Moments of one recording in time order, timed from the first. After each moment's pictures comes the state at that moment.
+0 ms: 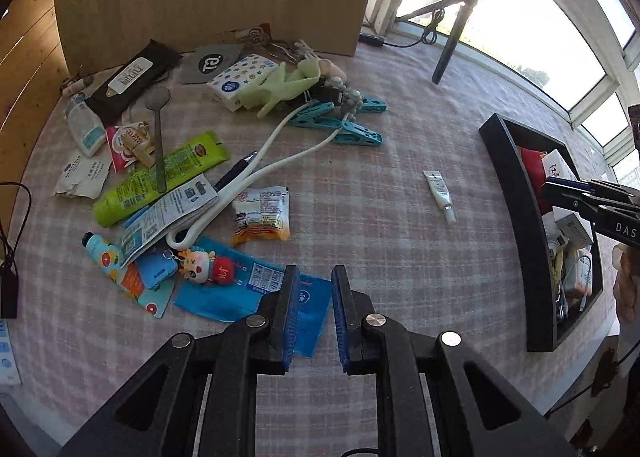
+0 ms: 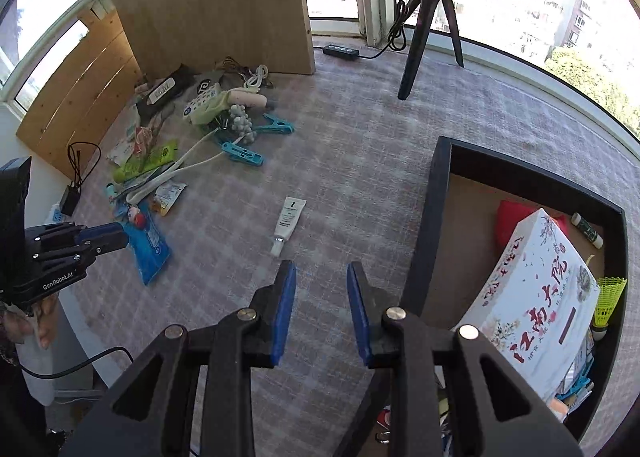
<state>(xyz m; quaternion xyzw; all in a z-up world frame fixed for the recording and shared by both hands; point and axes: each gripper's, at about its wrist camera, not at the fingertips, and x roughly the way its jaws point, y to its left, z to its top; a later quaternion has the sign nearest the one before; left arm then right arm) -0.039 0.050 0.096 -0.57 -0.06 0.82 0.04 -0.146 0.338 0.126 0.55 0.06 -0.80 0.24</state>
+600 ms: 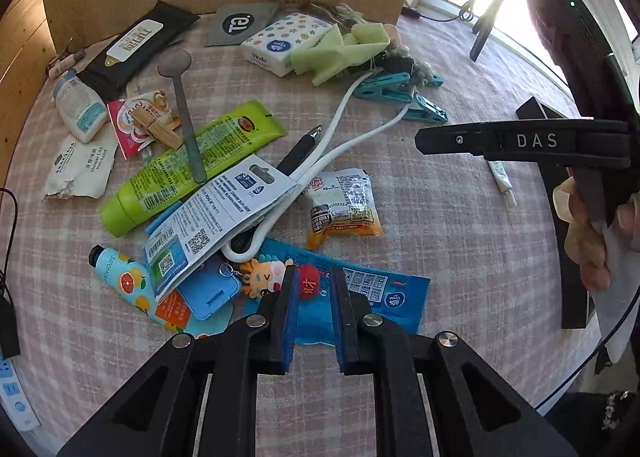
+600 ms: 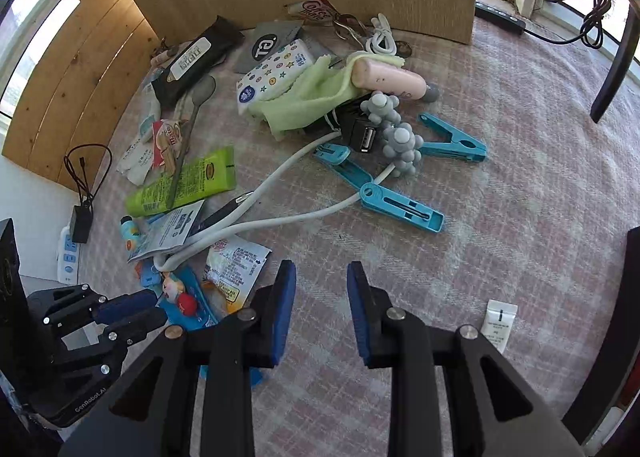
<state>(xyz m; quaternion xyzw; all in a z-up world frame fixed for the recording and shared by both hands) -0.069 0.000 0.048 -0.61 -0.04 0.79 0.08 -0.212 0.169 0.047 0.62 0.02 -0.73 0.28</state>
